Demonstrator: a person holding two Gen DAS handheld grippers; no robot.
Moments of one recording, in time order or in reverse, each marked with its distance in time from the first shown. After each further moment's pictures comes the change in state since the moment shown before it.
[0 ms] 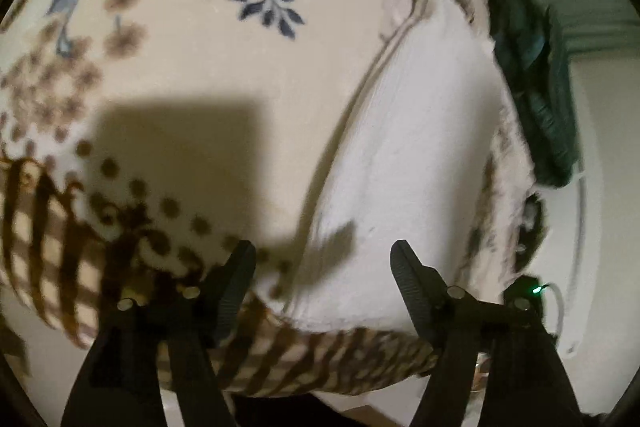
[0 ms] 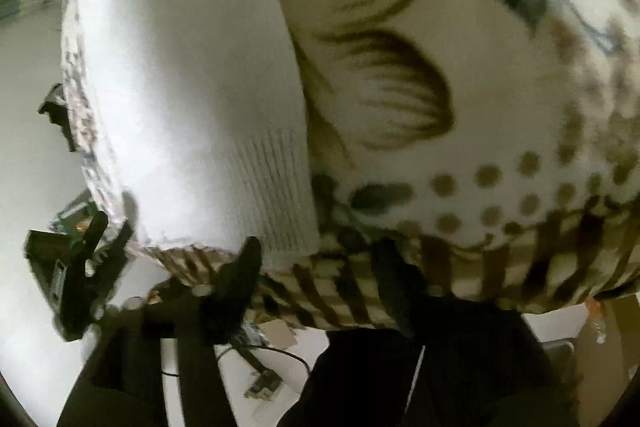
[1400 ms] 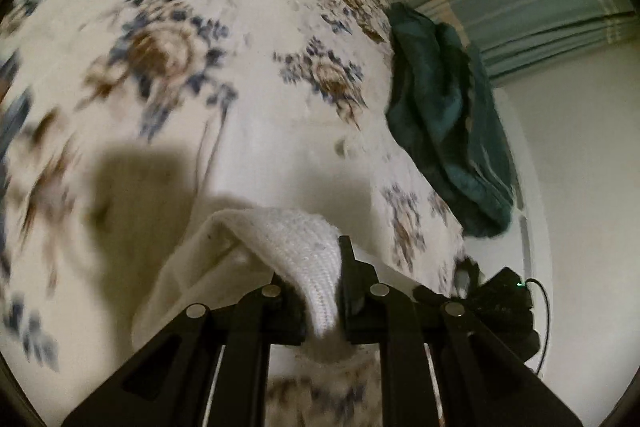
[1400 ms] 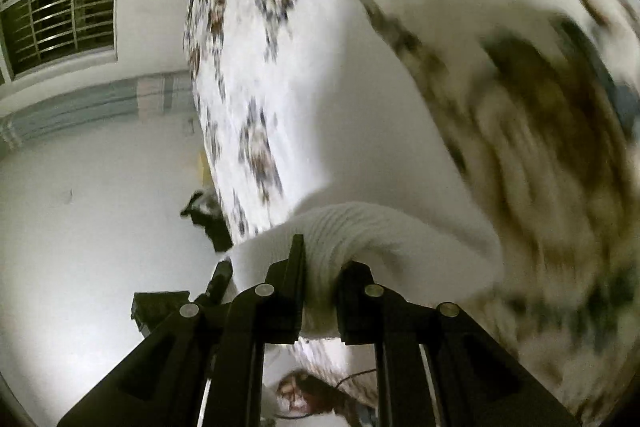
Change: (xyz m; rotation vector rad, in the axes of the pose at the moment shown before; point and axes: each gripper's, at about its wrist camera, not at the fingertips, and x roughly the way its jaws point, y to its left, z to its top) left arm 0.042 -0.202 0.215 0.170 -0.171 -0.193; right arm -0.181 0.144 0.243 0.041 -0.337 0.468
